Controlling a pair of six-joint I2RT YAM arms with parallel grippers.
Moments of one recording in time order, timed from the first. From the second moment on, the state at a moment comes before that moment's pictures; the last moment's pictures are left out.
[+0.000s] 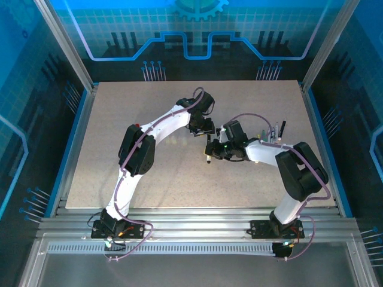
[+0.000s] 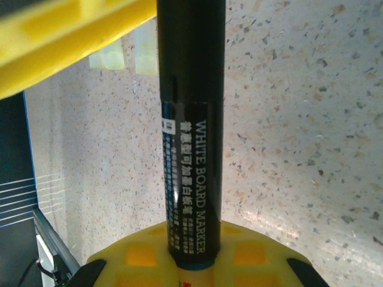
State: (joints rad) left arm -0.59 2.27 1.99 -0.91 0.17 -0.69; right arm 0.47 1.69 0.86 -0.05 -0.51 0.74
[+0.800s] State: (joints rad) left arm -0.58 2.27 1.98 -0.89 0.17 -0.69; right arm 0.50 1.71 0.85 0.07 -0.51 0.78
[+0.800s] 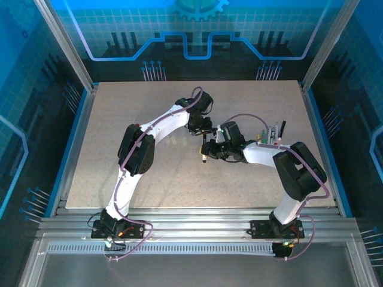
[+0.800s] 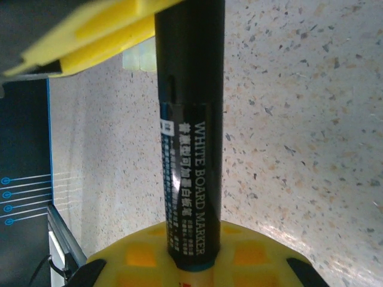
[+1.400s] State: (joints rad) left arm -0.57 2.27 1.96 -0.88 0.16 -0.69; right arm 0.51 1.73 0.85 0.13 -0.52 0.83
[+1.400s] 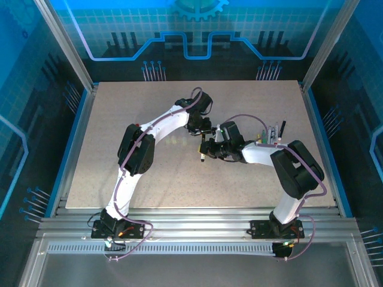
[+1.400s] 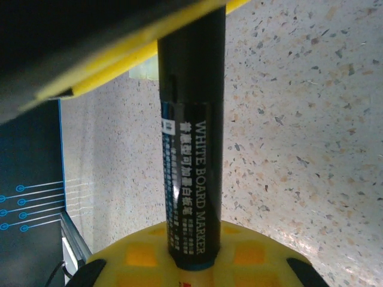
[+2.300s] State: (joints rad) left arm -0.56 2.35 2.15 -1.10 0.25 -0.69; right arm 0.55 1.59 0.80 0.01 -0.42 0.80
